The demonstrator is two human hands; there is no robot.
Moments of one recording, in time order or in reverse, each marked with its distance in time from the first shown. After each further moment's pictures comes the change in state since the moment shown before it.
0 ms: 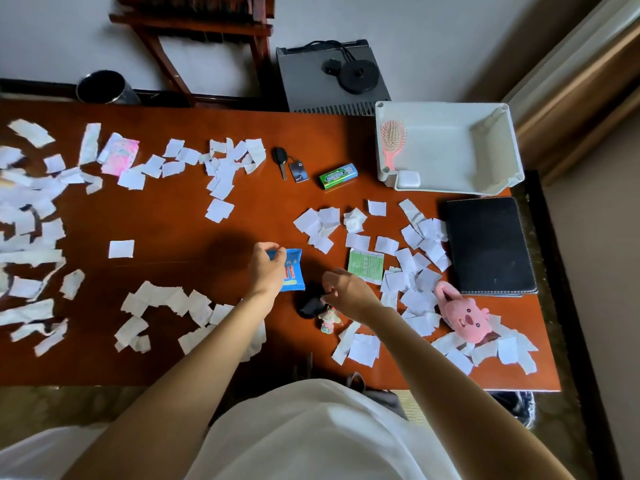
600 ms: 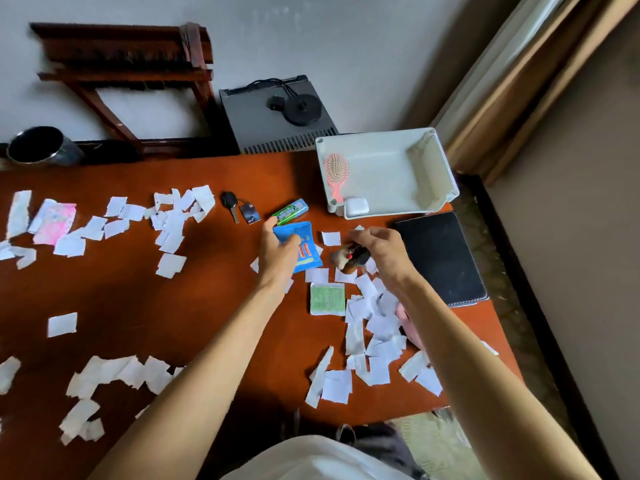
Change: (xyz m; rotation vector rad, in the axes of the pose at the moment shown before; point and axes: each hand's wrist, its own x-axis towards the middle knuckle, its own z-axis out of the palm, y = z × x) left_hand -0.012 0.105 0.055 -0.187 -0.181 0.173; right_hand -0.013 0.034 -0.139 1.067 0.484 0.240
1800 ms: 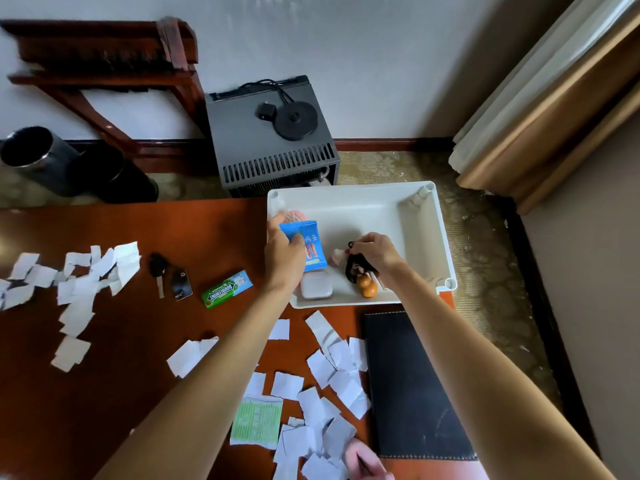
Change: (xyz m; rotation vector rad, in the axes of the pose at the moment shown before) left_hand 0.156 0.065 0.171 0.128 0.110 -0.016; right_hand 0.253 0.004 -0.102 -0.221 -0.011 0.305
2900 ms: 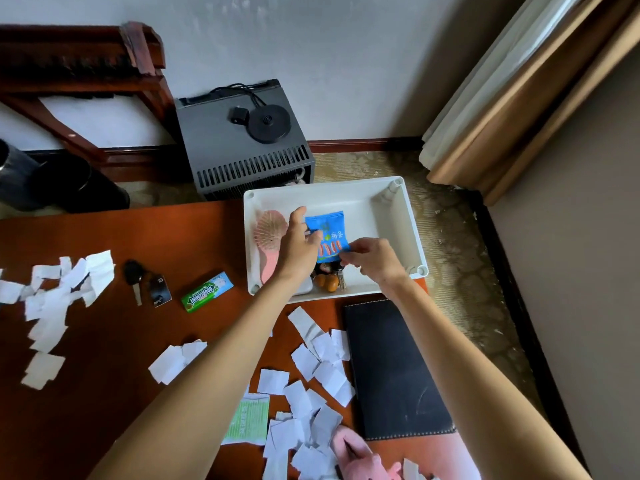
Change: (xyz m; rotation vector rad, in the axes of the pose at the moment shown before) left_hand -0.003 0.001 0.034 0.094 -0.291 0.144; right_hand -0.050 0.004 -0.026 -0.112 0.013 -0.149
